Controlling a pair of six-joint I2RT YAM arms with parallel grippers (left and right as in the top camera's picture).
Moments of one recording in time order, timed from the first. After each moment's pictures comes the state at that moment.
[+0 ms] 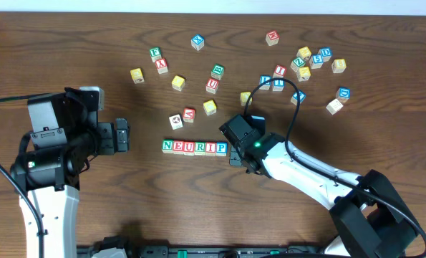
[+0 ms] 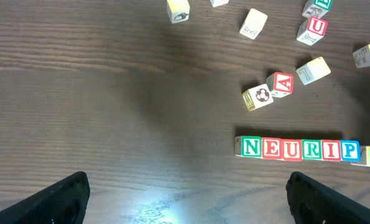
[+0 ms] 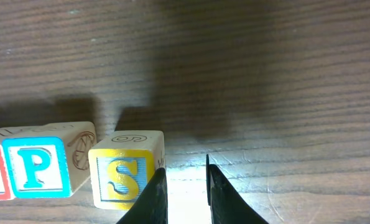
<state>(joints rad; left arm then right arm) 0.18 1.08 1.09 -0.96 0.20 0.12 0.72 1.70 0.96 -0.56 0.18 0.82</state>
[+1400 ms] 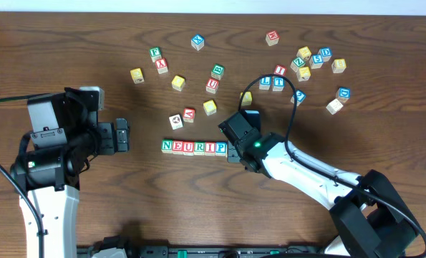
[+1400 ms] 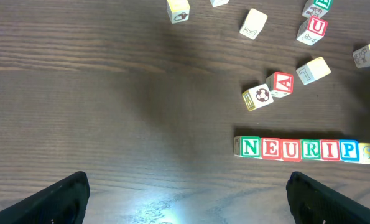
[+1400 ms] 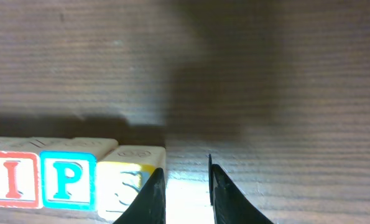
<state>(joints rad) 0.18 1.08 1.09 -0.96 0.20 0.12 0.72 1.70 0.96 -0.48 0.20 0.71</state>
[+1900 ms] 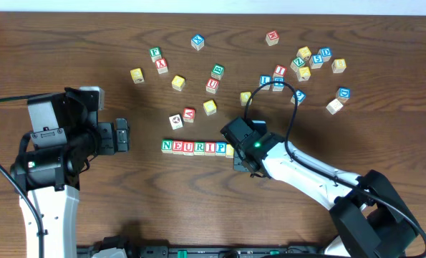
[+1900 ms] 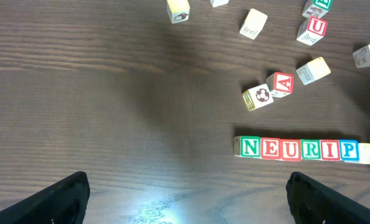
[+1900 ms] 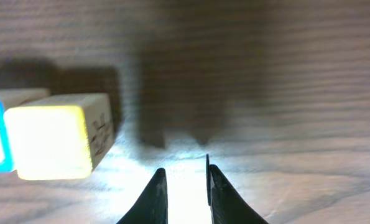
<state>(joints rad) 0.18 1.08 1.09 -0.96 0.20 0.12 0.73 1.70 0.96 -0.65 0.17 0.77</state>
